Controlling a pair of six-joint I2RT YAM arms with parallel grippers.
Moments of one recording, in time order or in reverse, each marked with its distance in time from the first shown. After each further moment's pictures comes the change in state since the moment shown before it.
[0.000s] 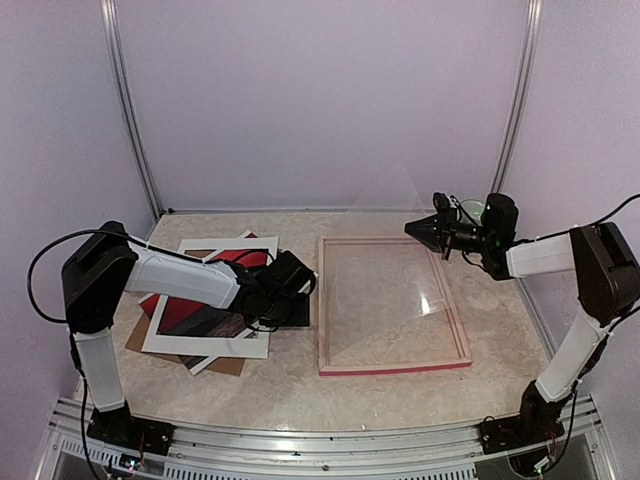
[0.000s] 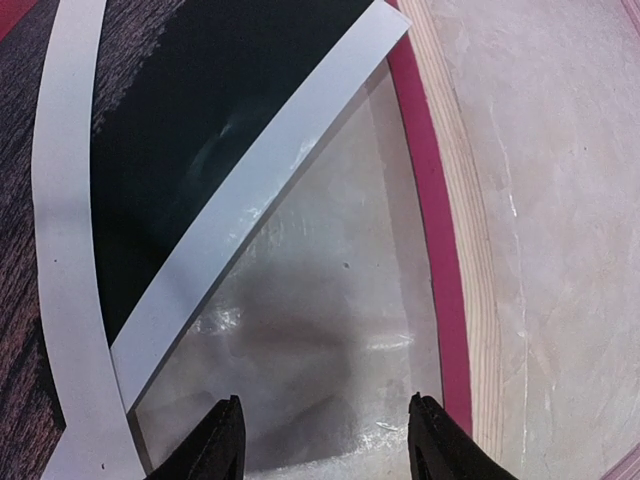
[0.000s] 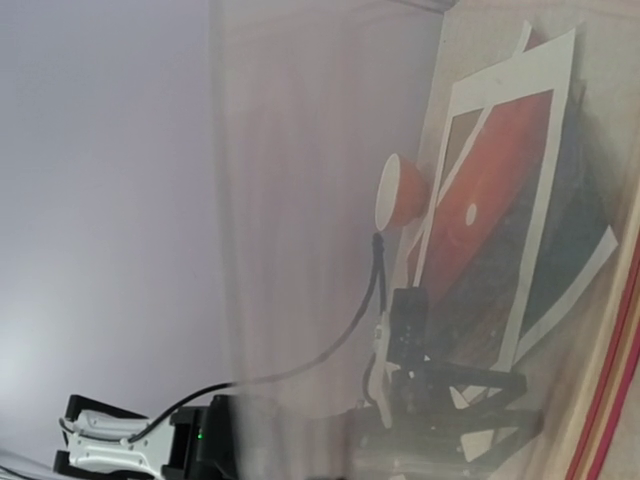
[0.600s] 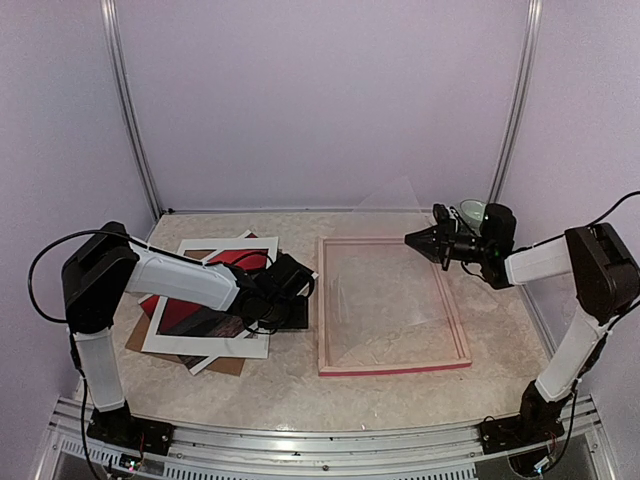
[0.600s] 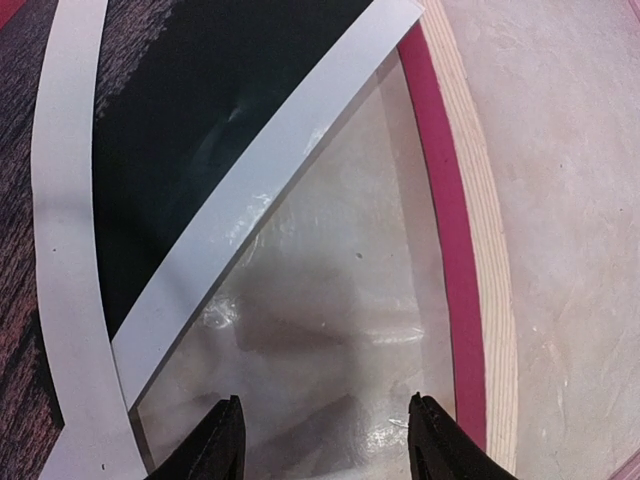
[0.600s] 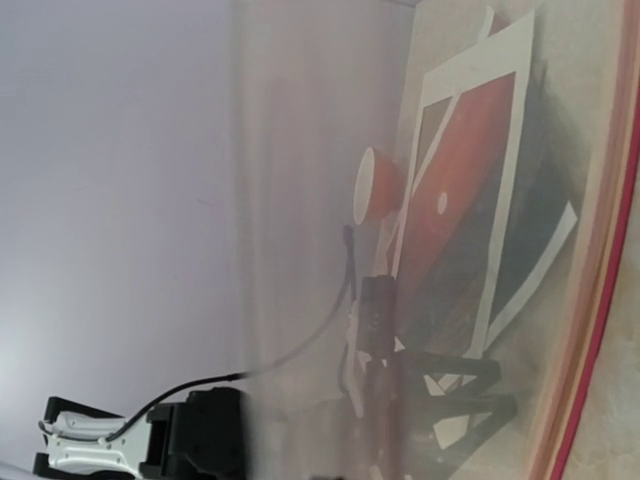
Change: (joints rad) left arm 0.000 0.000 -0.022 0.016 0.000 -0.003; right arm 0.003 0.014 -0.064 0.024 0.015 -0.023
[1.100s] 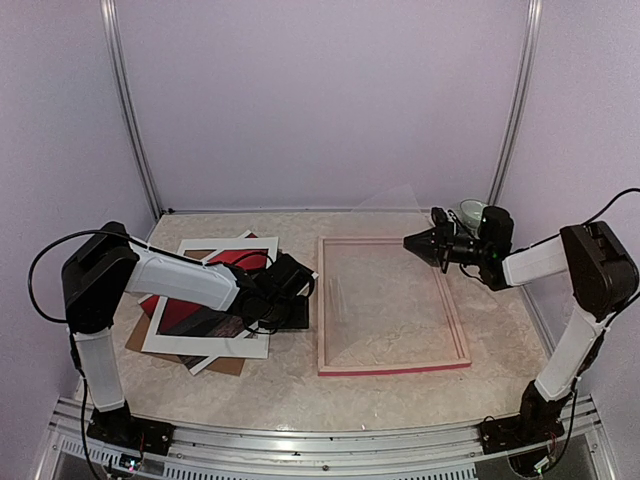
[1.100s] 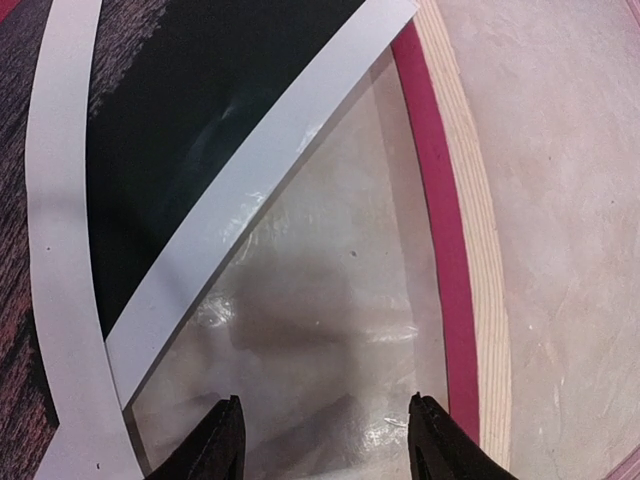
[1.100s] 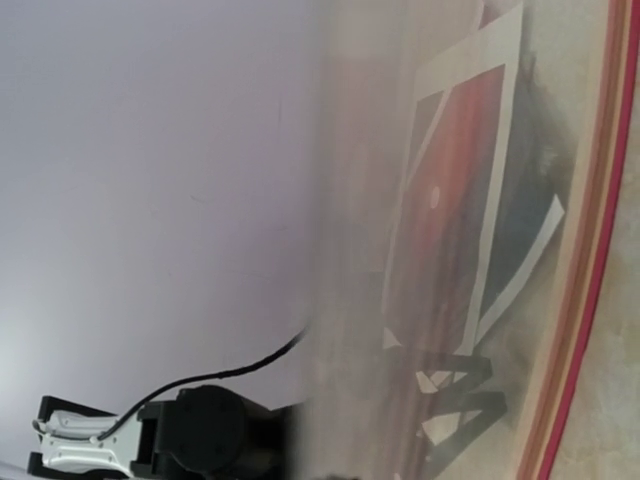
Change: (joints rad) left arm 0.000 0.000 0.000 0.004 0.008 -0.002; right arm 0.000 0.029 -0.003 0.015 -0.005 -0.004
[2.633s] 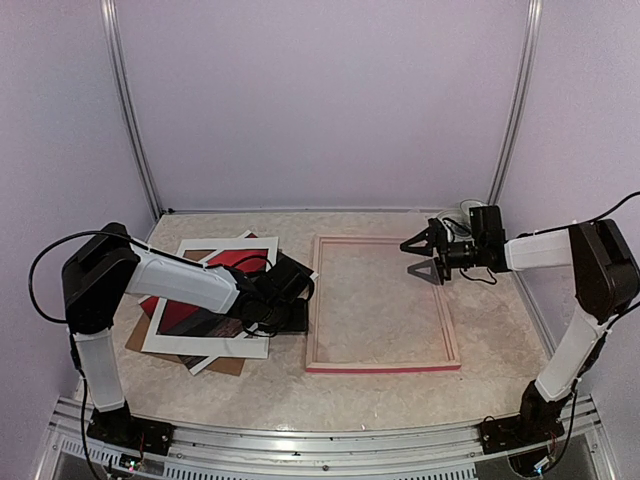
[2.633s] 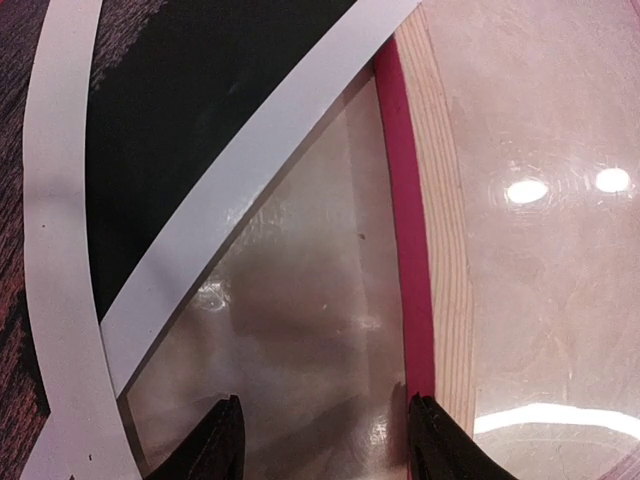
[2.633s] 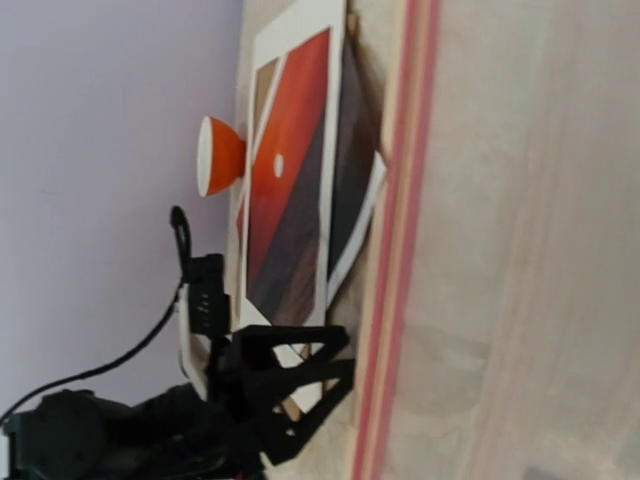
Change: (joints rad) left arm -0.008 0.000 -0.018 0.009 0.002 -0.024; right arm -0.001 -0.019 0.137 -0.650 0.082 -0.429
